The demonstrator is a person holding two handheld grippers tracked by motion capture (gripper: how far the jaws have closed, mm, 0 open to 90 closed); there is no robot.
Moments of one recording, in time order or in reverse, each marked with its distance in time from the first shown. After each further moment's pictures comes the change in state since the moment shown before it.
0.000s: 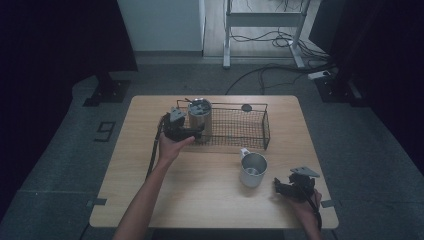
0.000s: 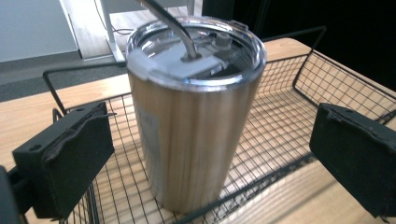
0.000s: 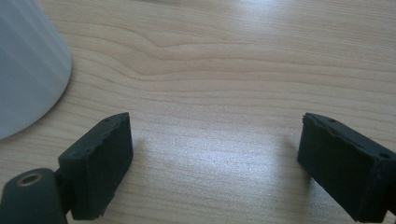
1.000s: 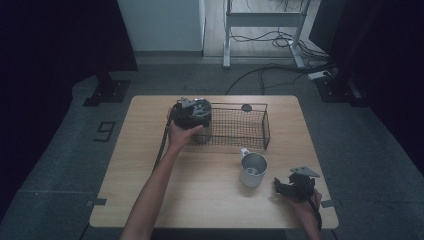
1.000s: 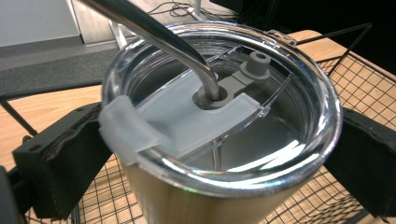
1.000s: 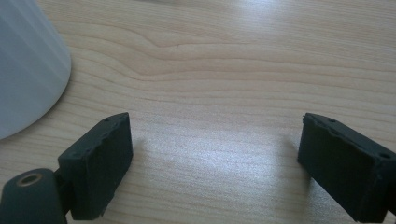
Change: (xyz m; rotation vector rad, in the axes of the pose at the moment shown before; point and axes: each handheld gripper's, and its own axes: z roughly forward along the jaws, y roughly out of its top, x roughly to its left) left arm 0.008 0.023 0.054 0.066 0.030 -0.016; right arm 0.000 0.000 0.000 -0.002 0.000 0.001
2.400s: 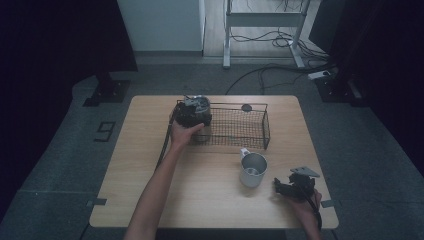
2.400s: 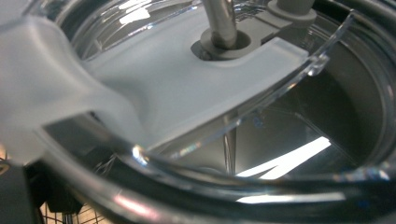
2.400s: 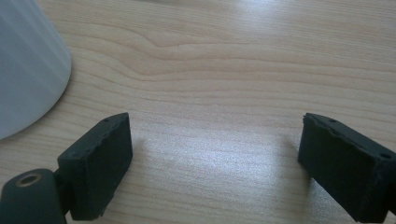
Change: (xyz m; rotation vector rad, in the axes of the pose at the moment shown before) left arm 0.006 -0.004 0.028 0.079 0.010 -0.011; right arm 0.000 0.000 0.000 0.000 0.001 0.000
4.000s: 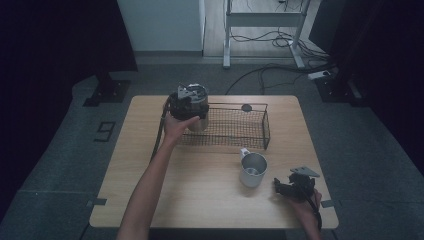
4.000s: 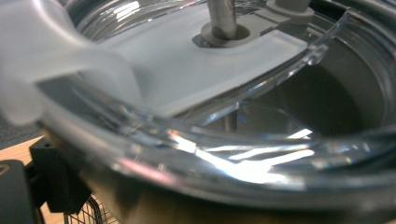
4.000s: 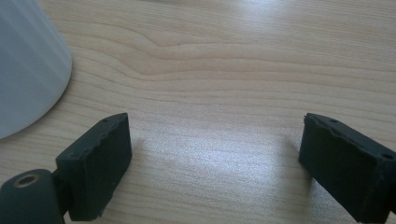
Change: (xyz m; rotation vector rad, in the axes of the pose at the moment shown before) left arm 0.000 0.033 -0.046 -0.111 -0.022 0.075; right arm 0.000 0.000 0.000 0.004 0.001 -0.001
